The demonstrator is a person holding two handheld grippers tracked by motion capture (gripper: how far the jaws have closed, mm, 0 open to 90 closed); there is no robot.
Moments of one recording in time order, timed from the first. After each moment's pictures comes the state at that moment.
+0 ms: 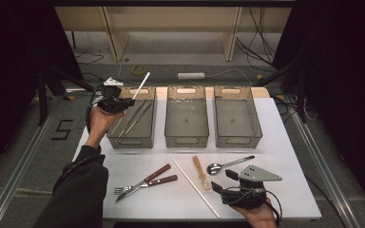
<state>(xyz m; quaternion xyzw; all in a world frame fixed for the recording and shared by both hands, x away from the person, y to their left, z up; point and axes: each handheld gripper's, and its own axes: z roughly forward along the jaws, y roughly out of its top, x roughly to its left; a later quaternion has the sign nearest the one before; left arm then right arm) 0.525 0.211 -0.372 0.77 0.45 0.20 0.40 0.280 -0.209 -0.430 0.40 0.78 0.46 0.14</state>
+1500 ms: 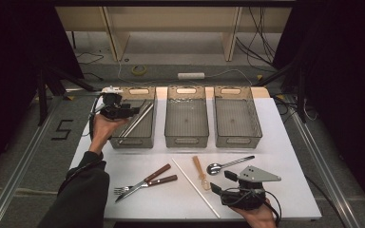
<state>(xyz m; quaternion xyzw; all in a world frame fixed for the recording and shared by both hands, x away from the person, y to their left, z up) 0.522 0.215 -0.402 0.75 0.48 0.16 0.43 0.279 -0.207 -0.432 0.40 0.78 0.47 0.14</state>
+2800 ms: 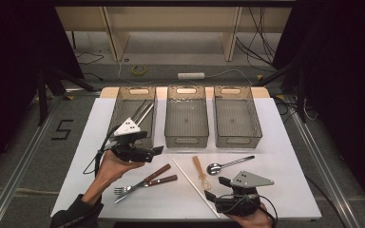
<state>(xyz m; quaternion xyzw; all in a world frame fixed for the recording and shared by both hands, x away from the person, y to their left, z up) 0.380 0.149 -0.393 0.80 0.35 0.14 0.47 0.269 -0.193 -0.435 0.38 0.80 0.46 0.11</state>
